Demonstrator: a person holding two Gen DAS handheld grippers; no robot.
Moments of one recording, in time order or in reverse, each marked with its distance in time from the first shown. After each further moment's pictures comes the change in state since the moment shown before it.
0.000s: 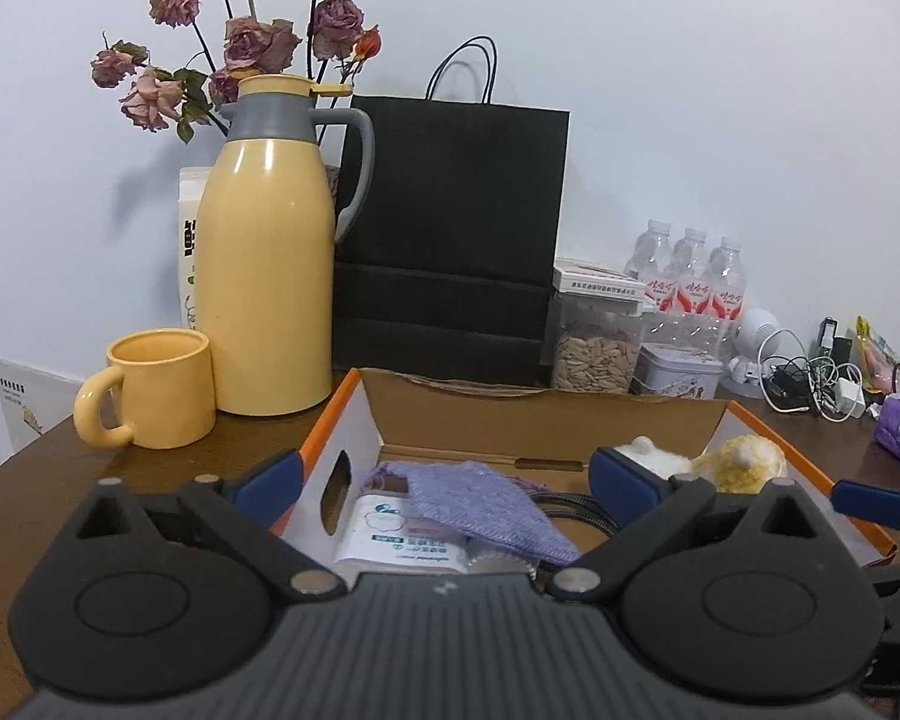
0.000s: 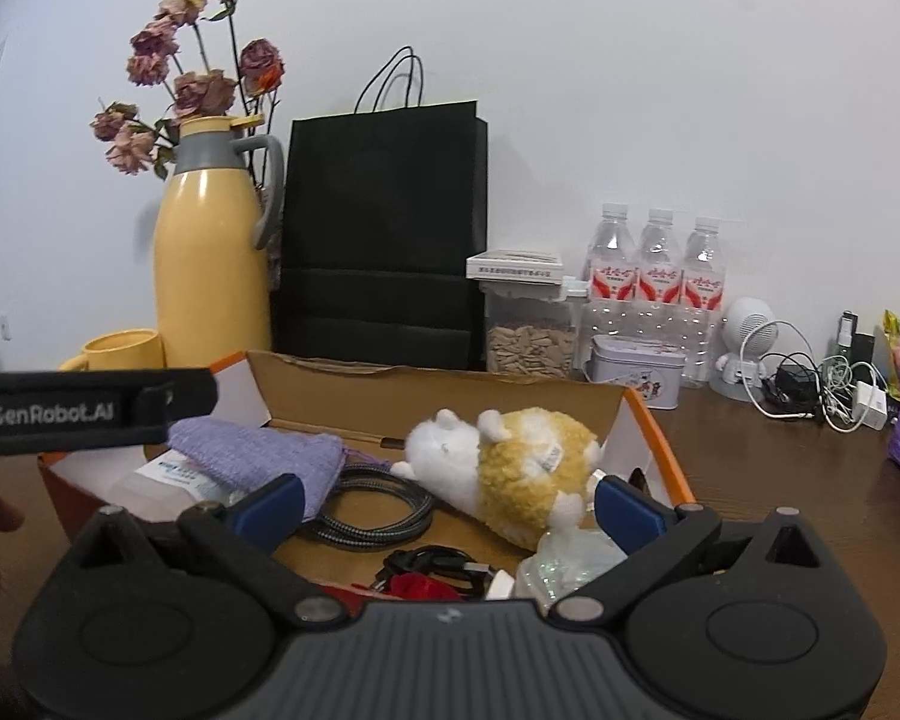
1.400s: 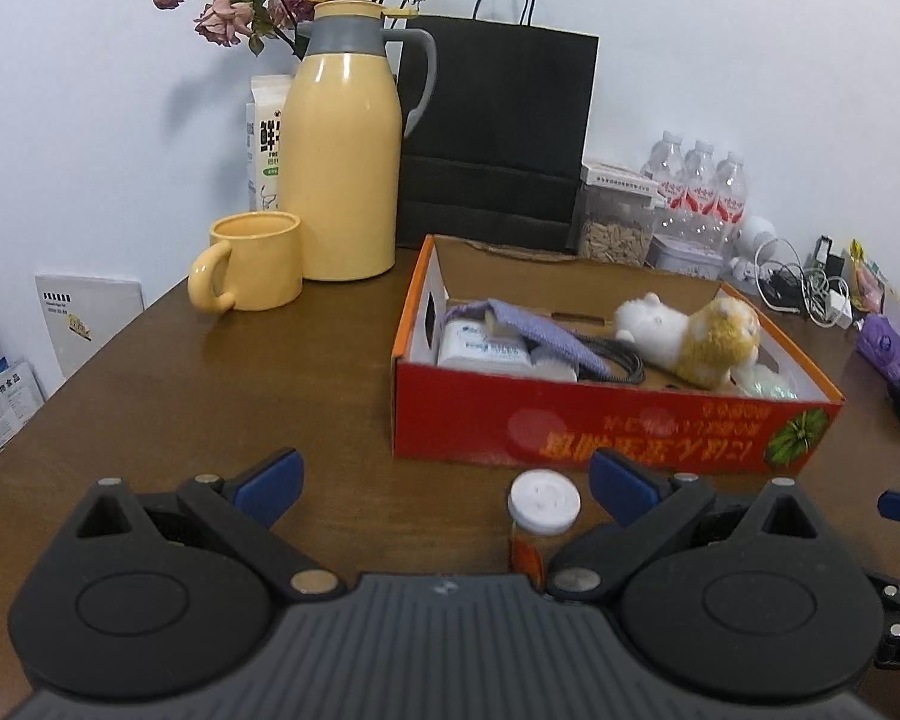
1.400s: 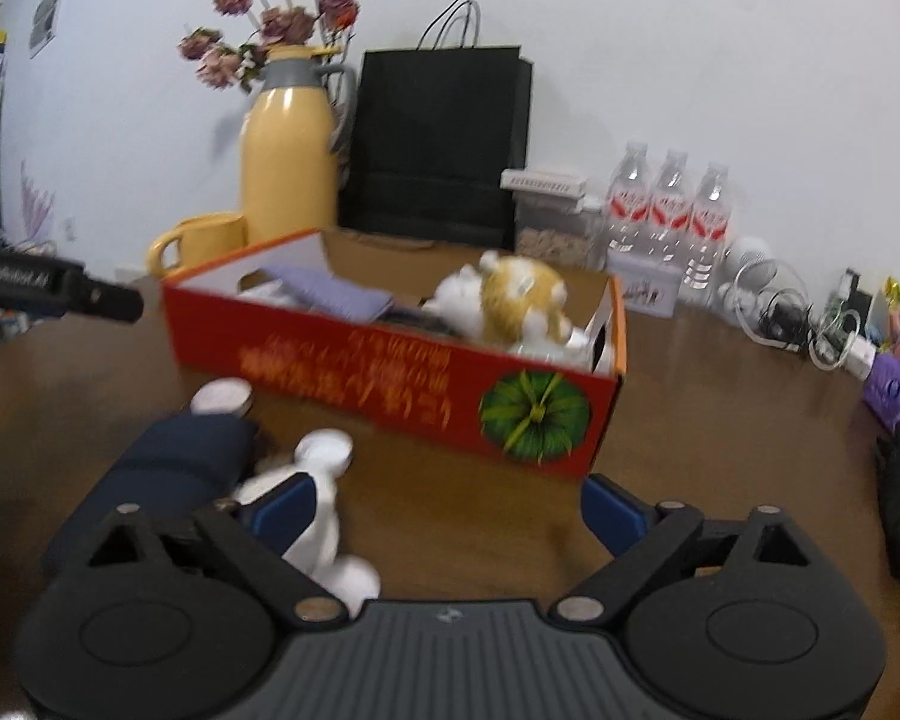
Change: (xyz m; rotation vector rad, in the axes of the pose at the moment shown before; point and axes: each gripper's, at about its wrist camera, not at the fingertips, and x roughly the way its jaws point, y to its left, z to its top) left arm -0.099 0.041 -0.024 -0.008 0.236 0.021; right arm -0.115 -0.026 -0.053 -0.108 0.193 0.131
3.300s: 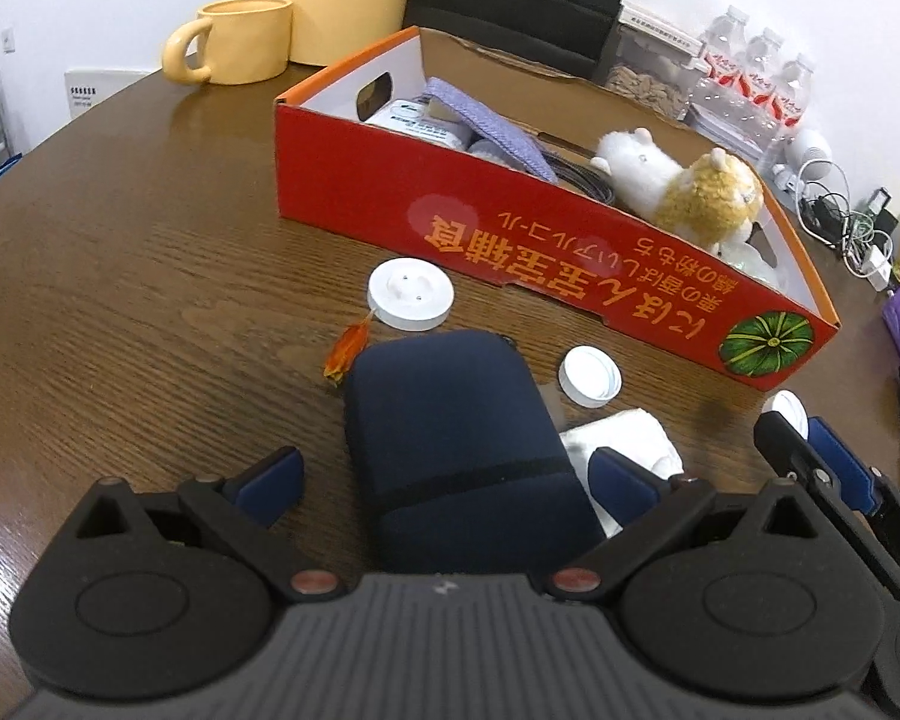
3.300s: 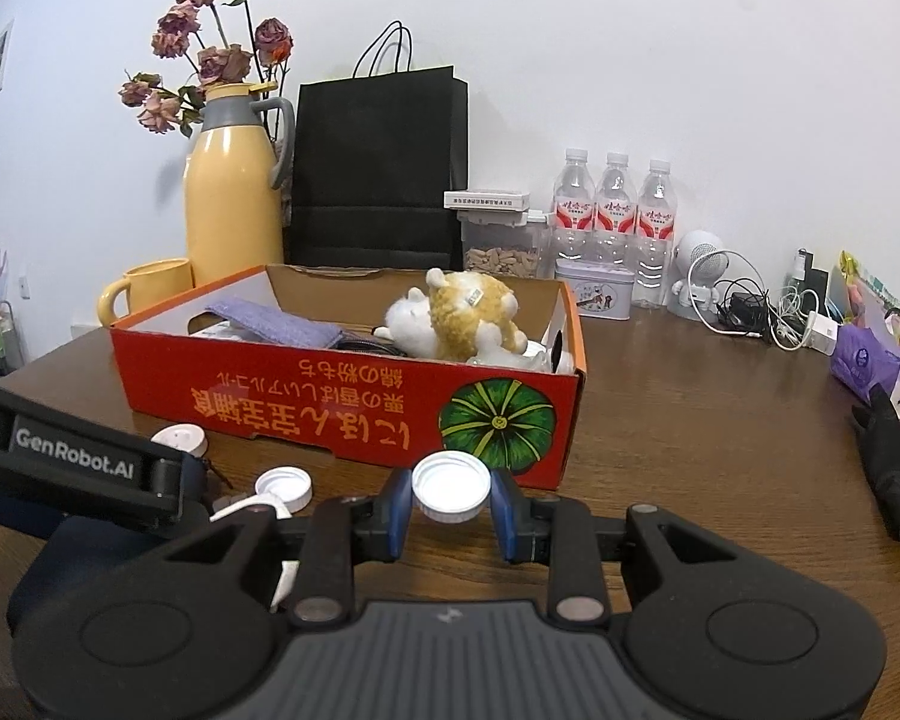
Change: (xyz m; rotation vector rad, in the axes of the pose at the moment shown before) left arm 0.033 -0.083 -0.034 -0.221 0.339 0.066; right arm 0.018 -0.006 0.000 0.106 -0.086 -0.103
